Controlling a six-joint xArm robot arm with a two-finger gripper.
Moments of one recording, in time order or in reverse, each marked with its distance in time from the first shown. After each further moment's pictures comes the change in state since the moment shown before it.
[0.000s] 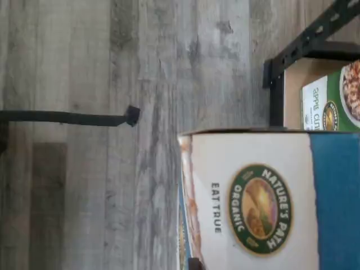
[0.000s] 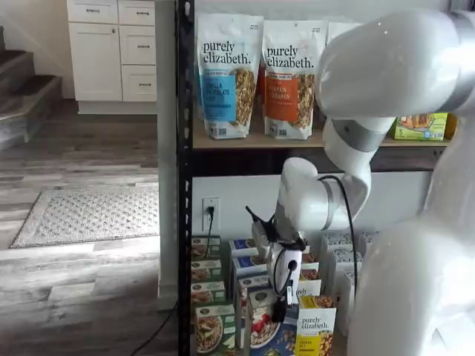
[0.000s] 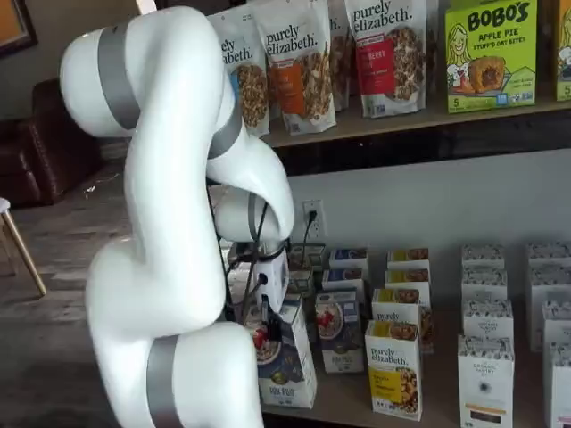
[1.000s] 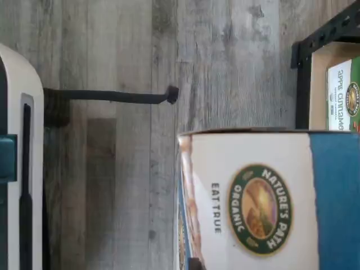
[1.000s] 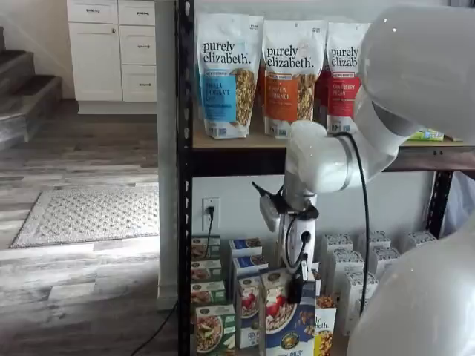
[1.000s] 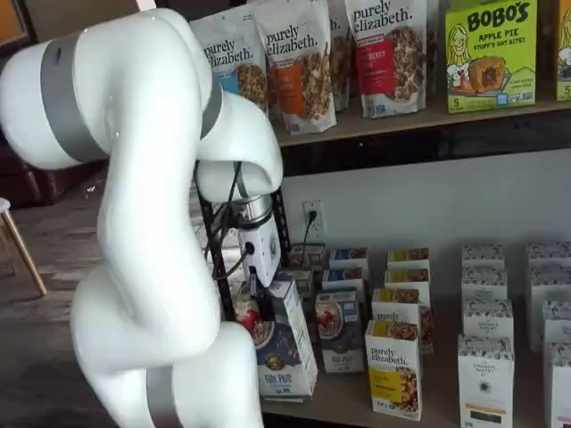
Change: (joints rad) arm -0.001 -0.323 0.046 -0.138 0.327 0.124
